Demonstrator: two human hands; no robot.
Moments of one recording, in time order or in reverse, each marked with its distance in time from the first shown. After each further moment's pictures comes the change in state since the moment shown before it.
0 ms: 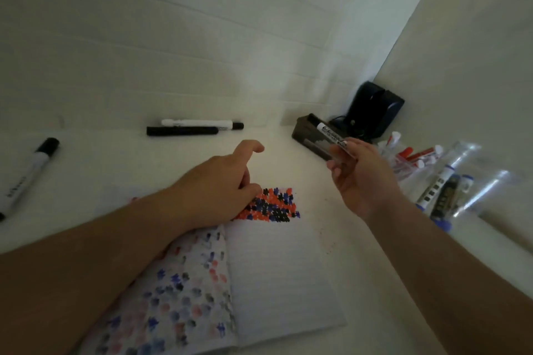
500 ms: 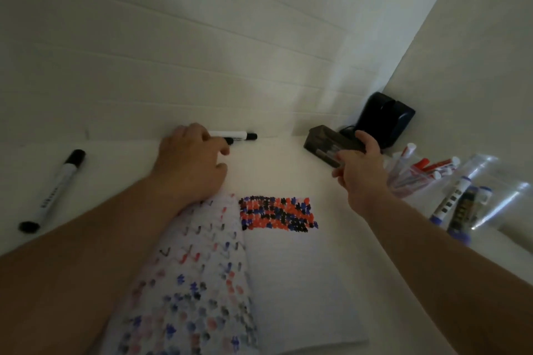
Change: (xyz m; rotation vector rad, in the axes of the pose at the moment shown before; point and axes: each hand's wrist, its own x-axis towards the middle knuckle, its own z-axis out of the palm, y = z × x) left_hand 0.013 -0.060 -0.038 0.446 0.247 -0.221; right_hand 0.024 0.014 0.026 -0.428 0.061 -0.224
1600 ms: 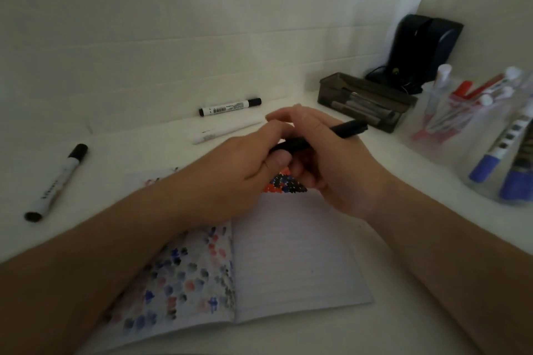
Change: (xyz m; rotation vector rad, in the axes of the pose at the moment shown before) left_hand -0.054 0.090 -0.025 -0.450 -0.319 0.376; right_hand -0.082 0.003 0.010 0.308 -0.713 -0.077
